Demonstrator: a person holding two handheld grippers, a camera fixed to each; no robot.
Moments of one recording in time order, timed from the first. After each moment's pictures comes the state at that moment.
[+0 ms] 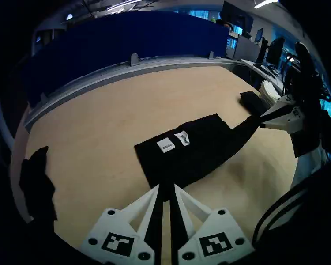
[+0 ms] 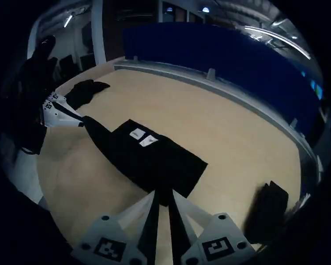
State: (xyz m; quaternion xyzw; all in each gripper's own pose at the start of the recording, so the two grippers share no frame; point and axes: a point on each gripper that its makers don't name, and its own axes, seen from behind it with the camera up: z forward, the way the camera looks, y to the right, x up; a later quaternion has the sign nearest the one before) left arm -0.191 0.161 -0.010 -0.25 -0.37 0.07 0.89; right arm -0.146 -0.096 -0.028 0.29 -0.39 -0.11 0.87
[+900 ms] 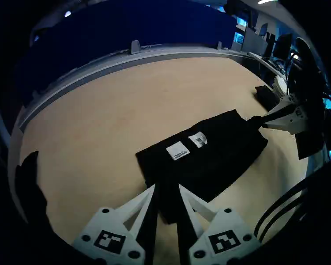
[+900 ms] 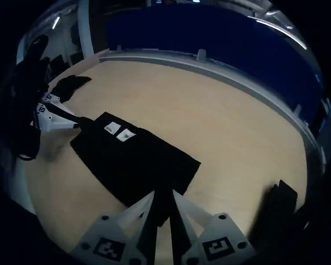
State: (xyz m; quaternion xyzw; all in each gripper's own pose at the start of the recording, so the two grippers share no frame) left arm -0.247 0.173 0.051 -0.24 -0.39 0.08 0.88; right arm -0.205 -0.086 0.019 0.26 -0.43 -0.10 0.86
